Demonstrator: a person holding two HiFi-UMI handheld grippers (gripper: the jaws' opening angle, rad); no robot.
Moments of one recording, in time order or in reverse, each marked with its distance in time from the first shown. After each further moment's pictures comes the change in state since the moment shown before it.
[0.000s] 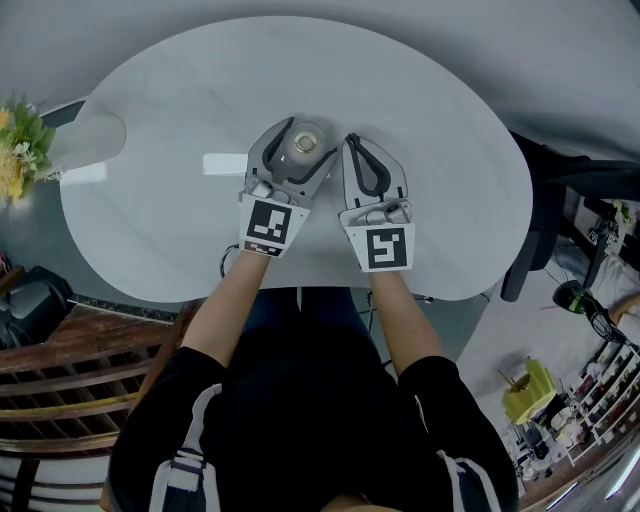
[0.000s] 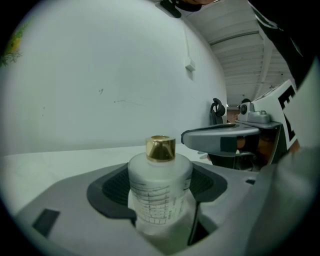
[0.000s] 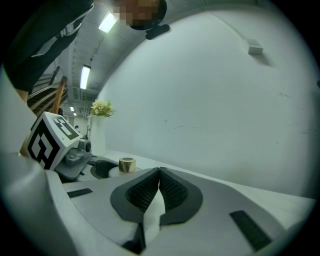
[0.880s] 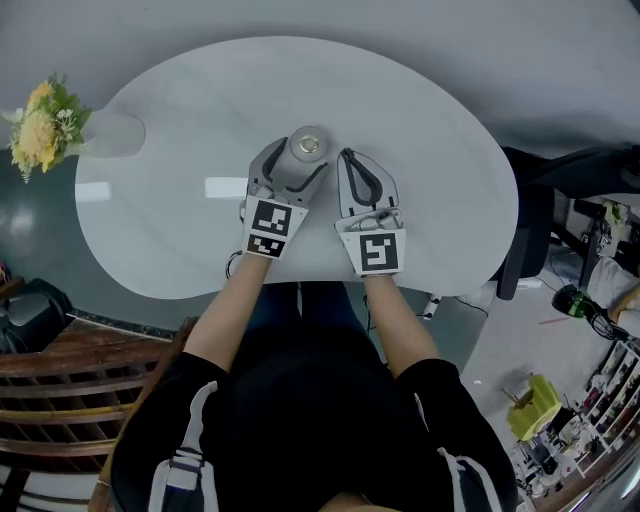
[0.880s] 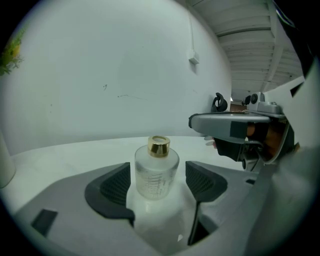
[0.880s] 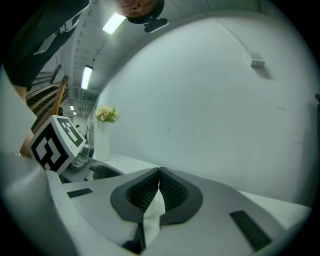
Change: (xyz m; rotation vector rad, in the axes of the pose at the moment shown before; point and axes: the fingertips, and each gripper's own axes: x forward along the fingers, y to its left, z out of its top) left arm -0.034 -0.013 -0.014 -0.033 0.132 0.021; right arm -0.036 0.022 0.027 0.004 -0.053 -0.024
